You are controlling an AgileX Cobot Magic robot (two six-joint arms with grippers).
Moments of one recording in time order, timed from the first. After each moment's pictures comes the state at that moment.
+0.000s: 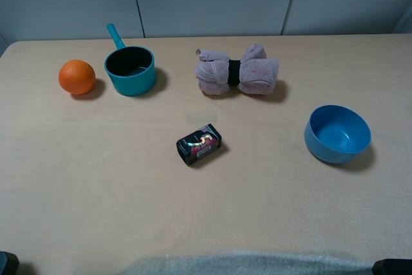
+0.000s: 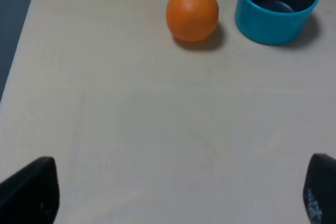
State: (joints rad) left arm -0.03 -0.01 -0.49 0.10 1.06 -0.05; right arm -0.05 0.01 -0.50 -0.16 1.02 0.10
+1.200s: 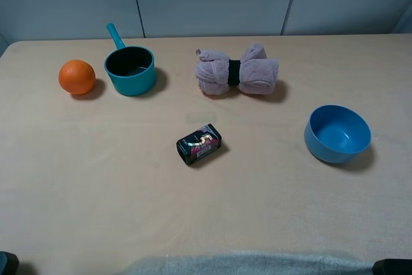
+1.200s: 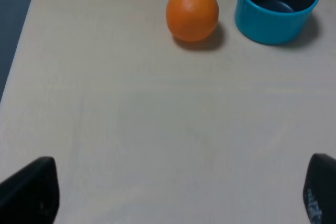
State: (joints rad) left arm -0.03 -0.01 -0.49 0.10 1.06 -0.05; right arm -0.05 0.01 -0.50 -0.16 1.02 0.10
